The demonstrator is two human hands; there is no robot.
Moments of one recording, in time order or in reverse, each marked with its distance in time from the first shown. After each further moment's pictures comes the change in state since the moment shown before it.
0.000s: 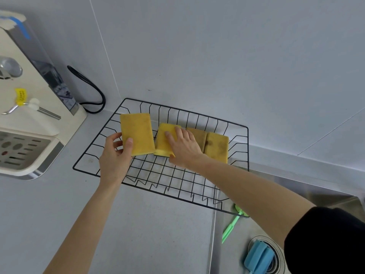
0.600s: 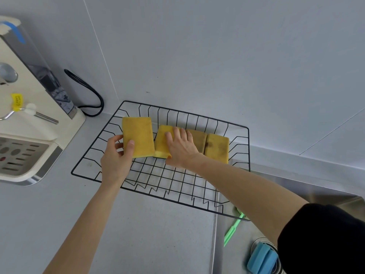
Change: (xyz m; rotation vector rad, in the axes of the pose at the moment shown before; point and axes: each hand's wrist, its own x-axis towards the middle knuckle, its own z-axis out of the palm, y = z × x) left_hand 0.013 -0.005 0.005 0.087 -0.005 0.031; right_hand 0.010 -0.006 -0.001 0.022 -0.023 0.015
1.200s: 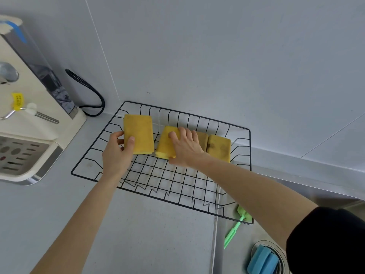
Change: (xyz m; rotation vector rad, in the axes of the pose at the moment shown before) left_hand 0.019 -0.001 0.004 0.077 -0.026 -0.009; right_hand 0.002 0.012 -0.001 0.090 -0.010 0.044
